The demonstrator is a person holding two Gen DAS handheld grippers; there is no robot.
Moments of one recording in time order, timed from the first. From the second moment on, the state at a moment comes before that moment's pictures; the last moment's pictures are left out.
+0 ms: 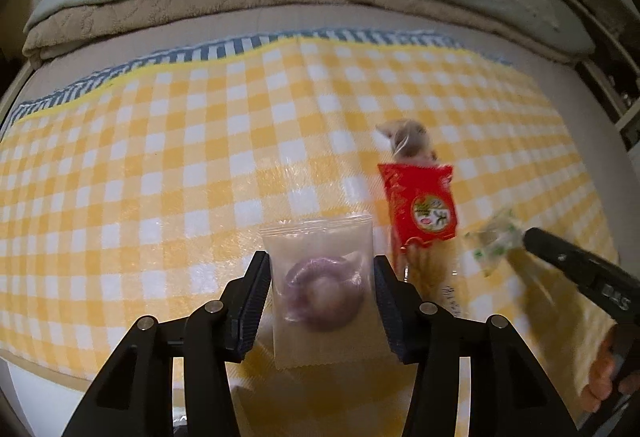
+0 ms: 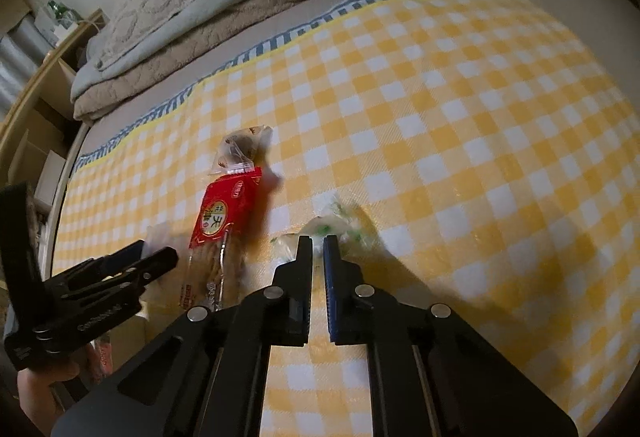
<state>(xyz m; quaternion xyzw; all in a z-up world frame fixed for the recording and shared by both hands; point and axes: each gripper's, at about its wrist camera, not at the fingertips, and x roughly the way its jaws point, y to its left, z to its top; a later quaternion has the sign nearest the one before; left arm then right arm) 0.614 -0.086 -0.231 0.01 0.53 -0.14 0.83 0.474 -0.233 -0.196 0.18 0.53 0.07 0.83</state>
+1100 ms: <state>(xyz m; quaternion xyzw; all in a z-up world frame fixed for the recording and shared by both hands) 0.560 -0.029 -0.150 -0.02 0.47 -0.19 0.86 0.458 -0.203 -0.146 0.14 0.48 0.03 0.86</state>
